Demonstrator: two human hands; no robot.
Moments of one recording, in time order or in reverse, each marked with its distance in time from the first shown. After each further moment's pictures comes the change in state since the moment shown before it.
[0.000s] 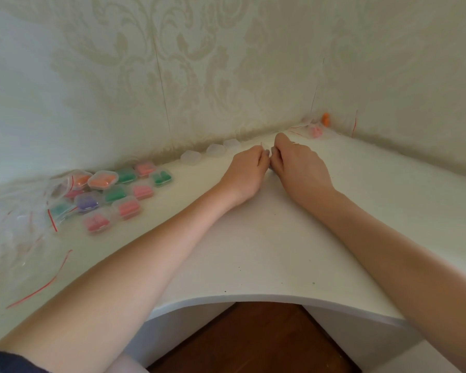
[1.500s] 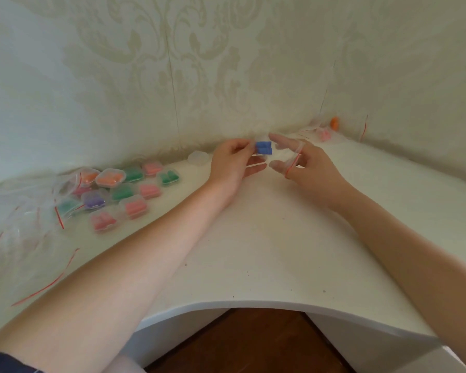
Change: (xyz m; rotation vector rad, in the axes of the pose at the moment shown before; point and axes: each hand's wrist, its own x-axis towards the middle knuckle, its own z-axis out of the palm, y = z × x) left_hand 0.004 -0.009 -0.019 -0.821 0.242 -0.282; right_hand 0.006 0.020 0.003 0.723 -0.118 -0.017
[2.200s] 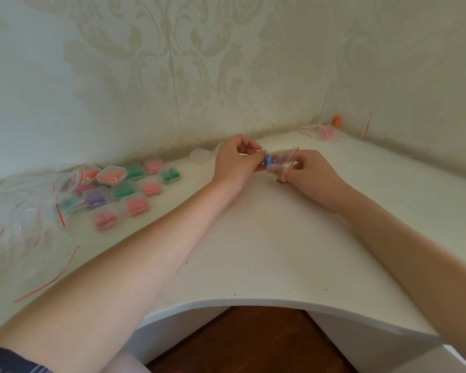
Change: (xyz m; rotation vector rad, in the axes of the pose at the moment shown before) left_hand 0.003 -0.008 0.000 0.209 0.040 0.121; right_hand -0.005 -0.007 0.006 0.055 -0.053 0.136
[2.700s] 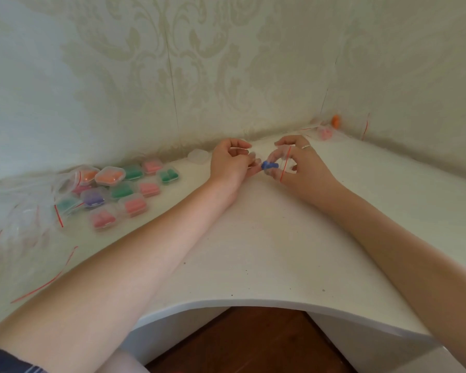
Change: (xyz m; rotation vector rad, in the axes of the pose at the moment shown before) left_hand -0.001 0.002 0.002 -0.214 0.088 -0.181; right_hand 0.010 0.007 0.003 -0.310 0.082 -0.201
